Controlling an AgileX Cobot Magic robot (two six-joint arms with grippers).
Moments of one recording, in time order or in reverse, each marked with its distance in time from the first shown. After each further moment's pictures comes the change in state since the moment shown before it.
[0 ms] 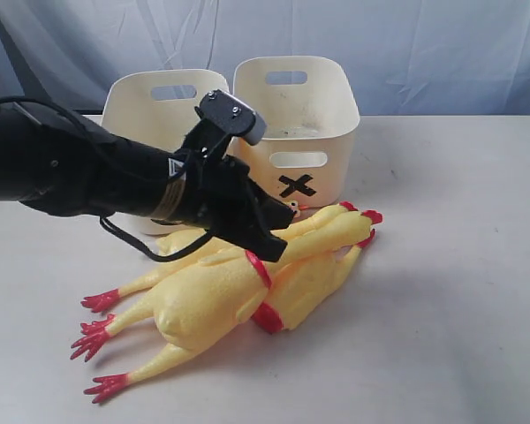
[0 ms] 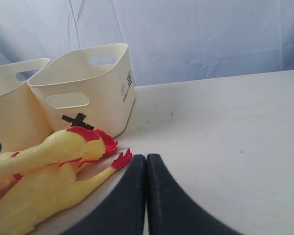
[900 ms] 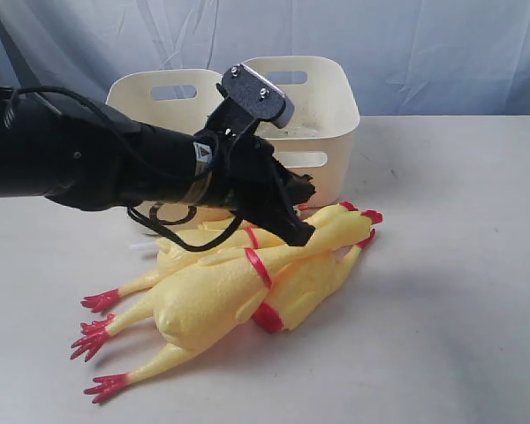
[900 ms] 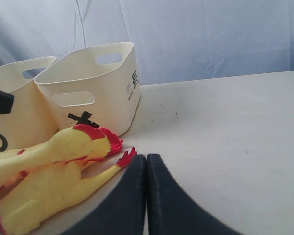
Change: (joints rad) left arm -0.081 0.000 -0.059 -0.128 0.152 0.132; right arm 0.019 0.000 0.000 0.000 0.000 0.000
